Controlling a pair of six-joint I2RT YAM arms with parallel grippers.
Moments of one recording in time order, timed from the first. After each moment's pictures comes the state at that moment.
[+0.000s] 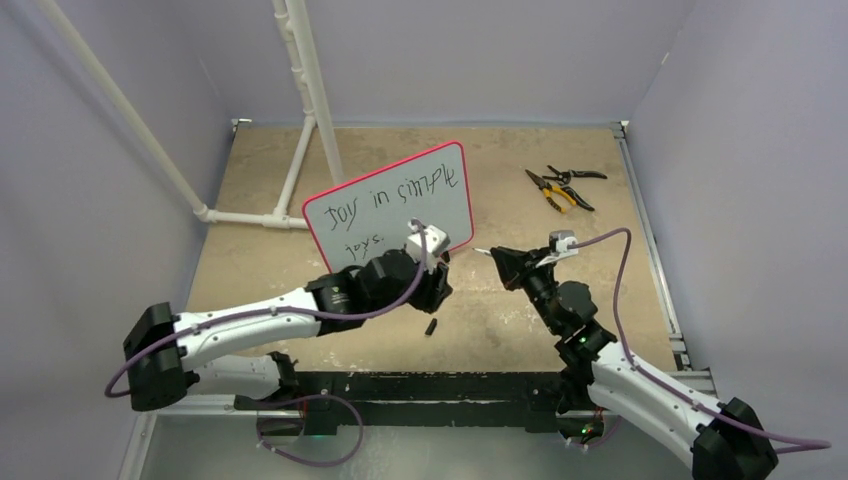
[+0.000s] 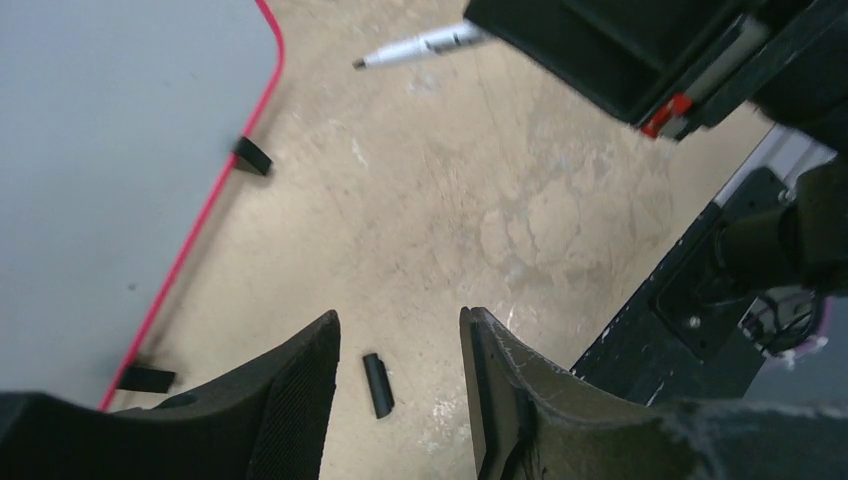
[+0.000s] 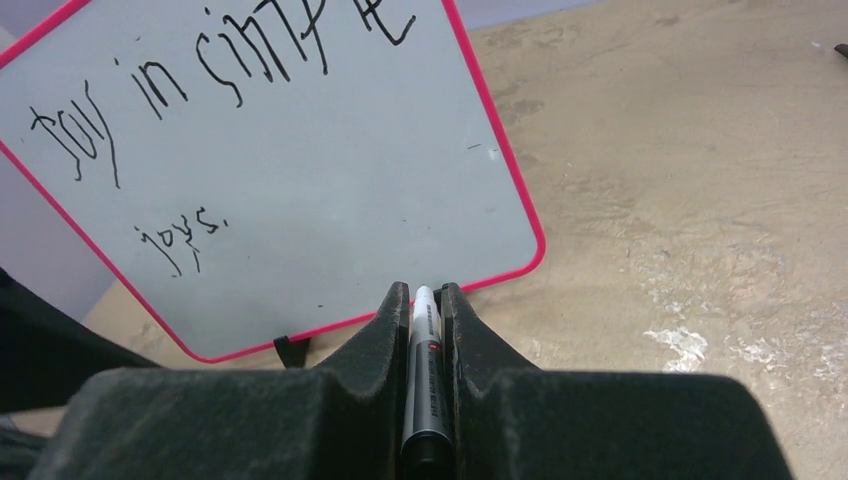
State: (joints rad) left arm -1.09 1.15 0.85 -0.16 -0.22 -0.38; right arm 0.65 0.67 0.15 0.56 0.22 0.46
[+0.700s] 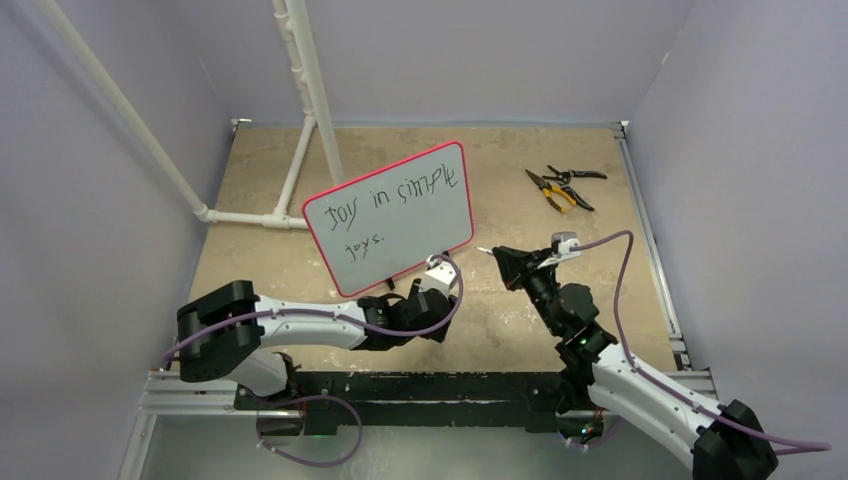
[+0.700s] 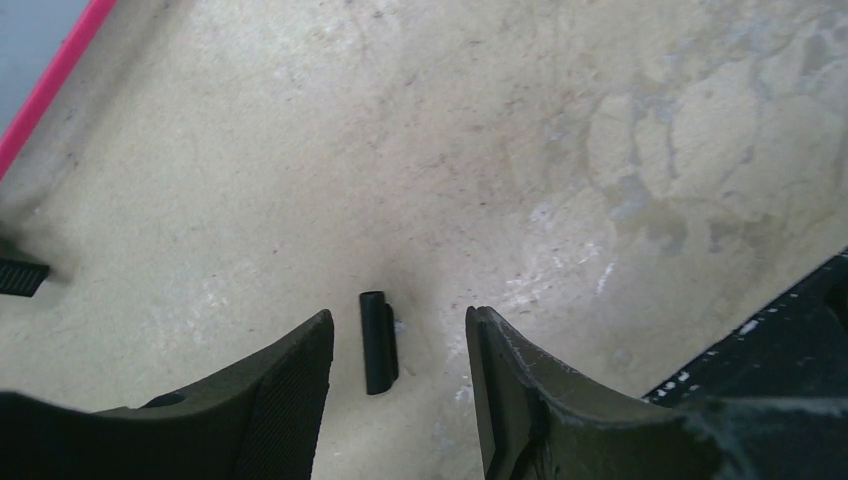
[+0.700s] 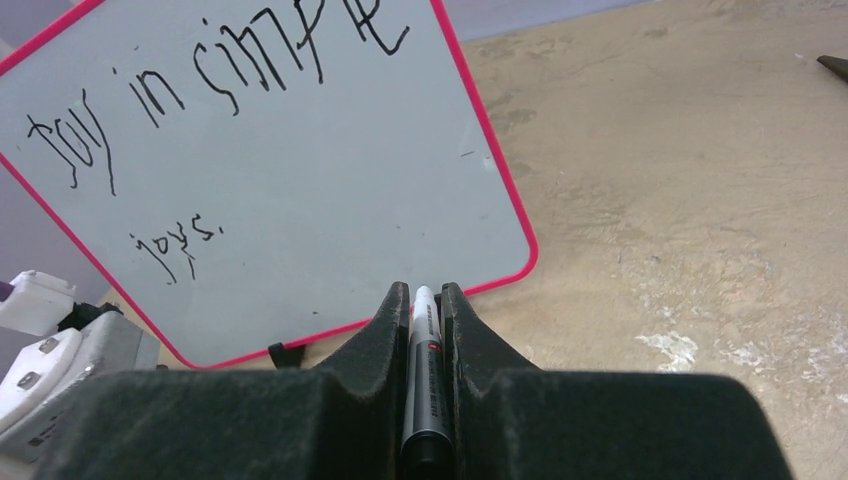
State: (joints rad) left arm -1.25 1.47 0.74 -0.05 -0.40 -0.60; right arm 0.65 0.63 0.13 0.58 0.24 0.45
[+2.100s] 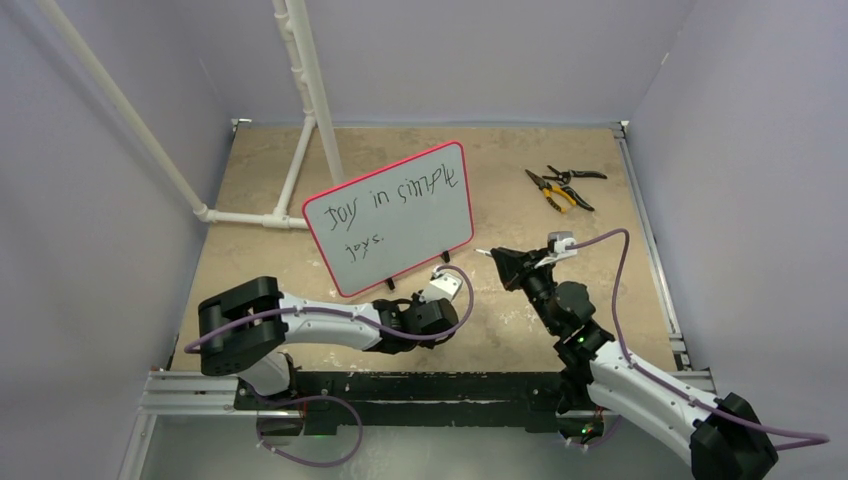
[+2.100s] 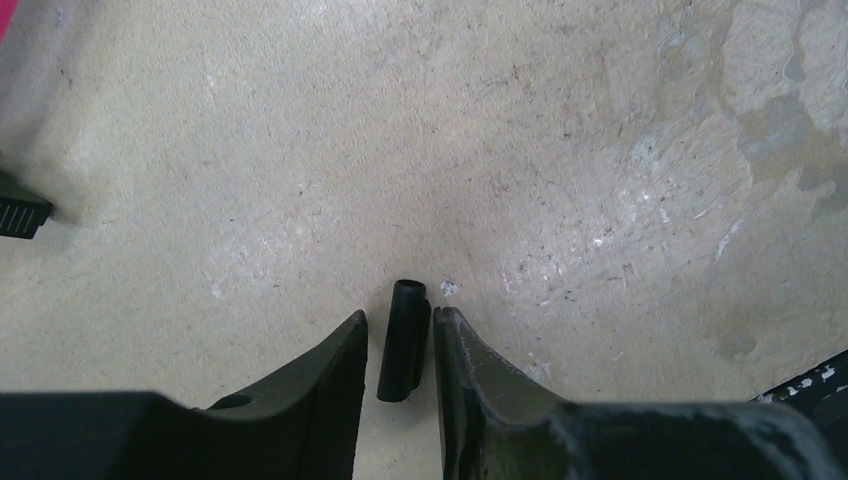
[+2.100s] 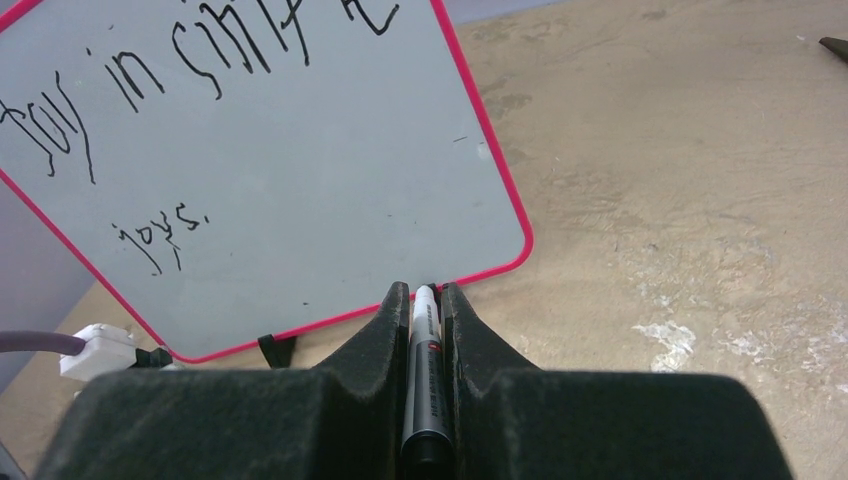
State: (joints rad) left arm -1.28 1.58 0.78 -0.20 -0.46 -0.62; right arm 0.65 0.68 0.13 0.59 0.24 0.45
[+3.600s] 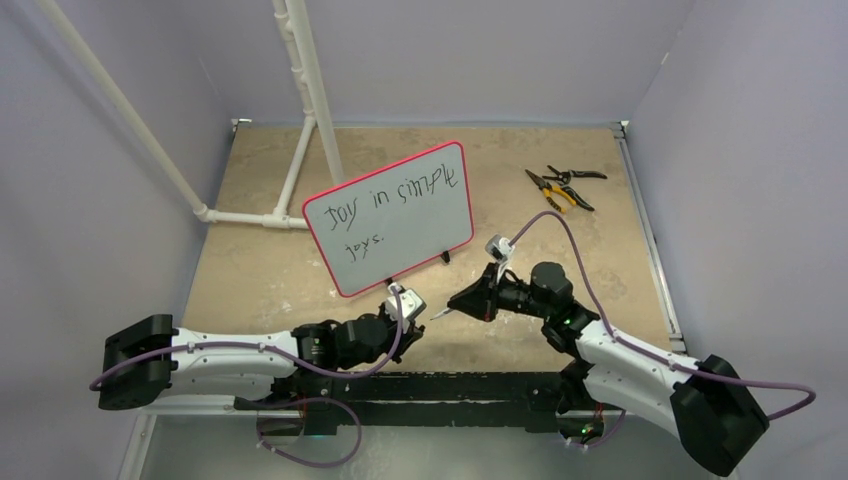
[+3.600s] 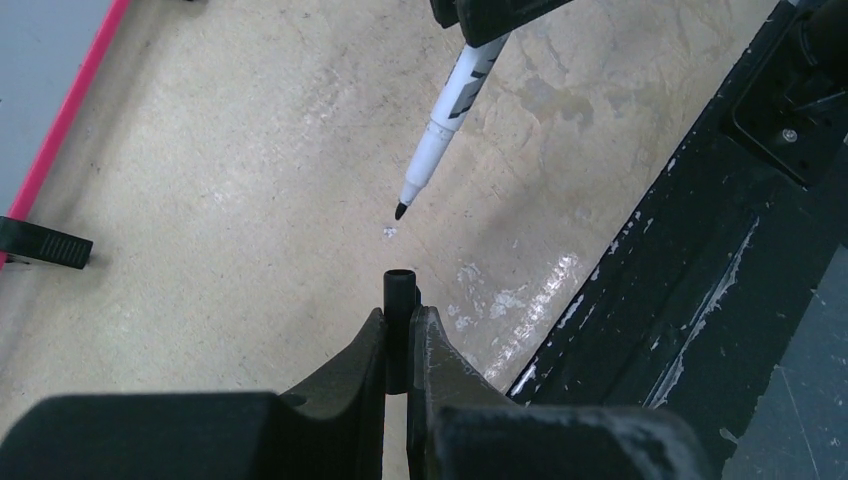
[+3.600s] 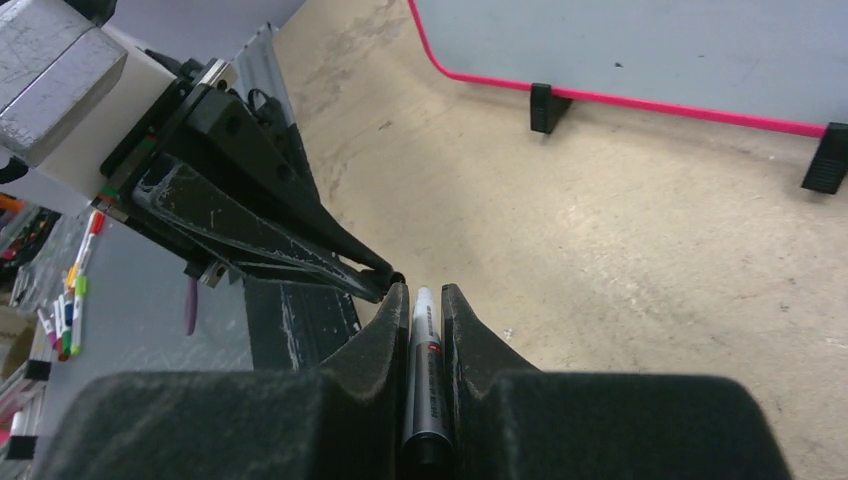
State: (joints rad) left arm -1.32 1.00 0.33 0.18 -0.34 -0.36; right arm 0.65 0.91 0.24 0.49 -0.55 0.47
